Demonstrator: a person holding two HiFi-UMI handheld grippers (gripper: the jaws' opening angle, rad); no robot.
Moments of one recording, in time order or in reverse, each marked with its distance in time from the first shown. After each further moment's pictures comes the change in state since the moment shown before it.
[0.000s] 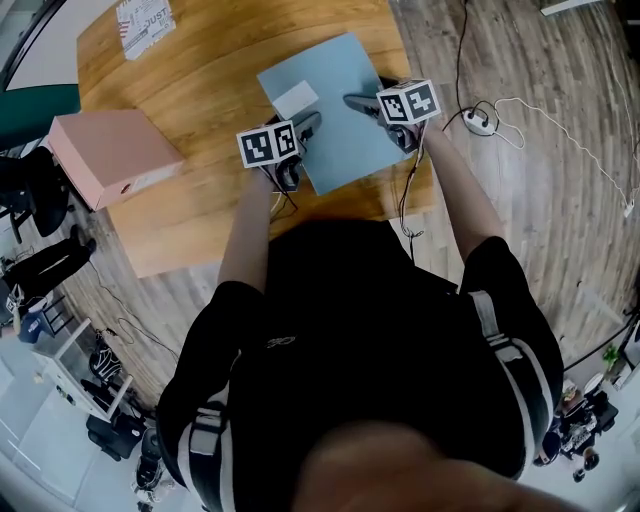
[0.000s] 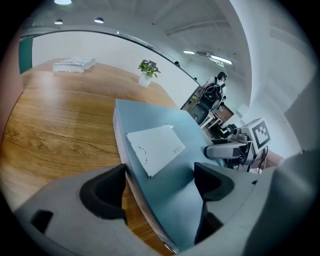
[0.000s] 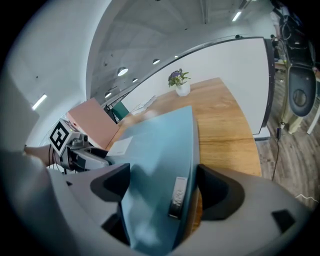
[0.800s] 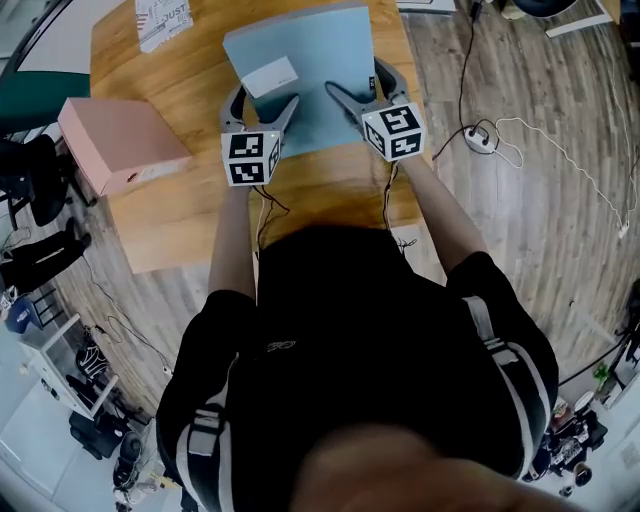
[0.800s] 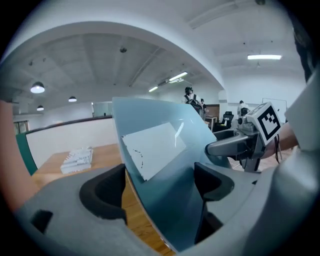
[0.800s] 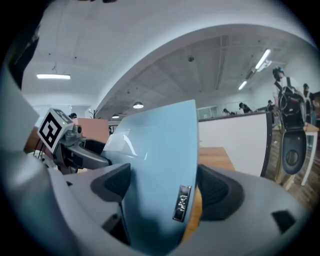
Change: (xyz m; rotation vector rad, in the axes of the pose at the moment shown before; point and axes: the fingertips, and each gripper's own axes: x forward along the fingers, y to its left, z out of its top) left arm -0.100 -0.006 0.120 0.583 -0.474 0.153; right arm -0.044 0.080 0.112 -0.321 -0.588 -0.154
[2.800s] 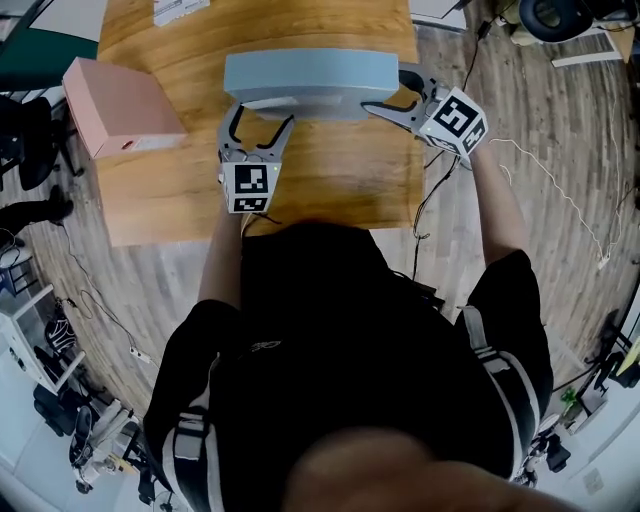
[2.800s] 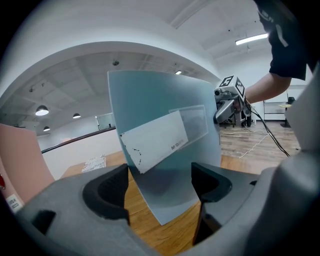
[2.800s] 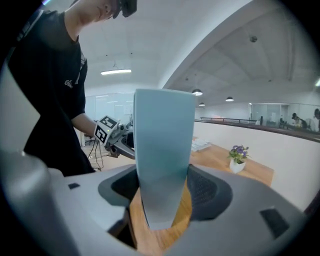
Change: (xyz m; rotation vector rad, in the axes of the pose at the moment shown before) left arm -0.070 -0.029 -0.007 0.161 -0.039 0.100; right arm -0.069 0.034 0.044 -0.369 0.157 0.669
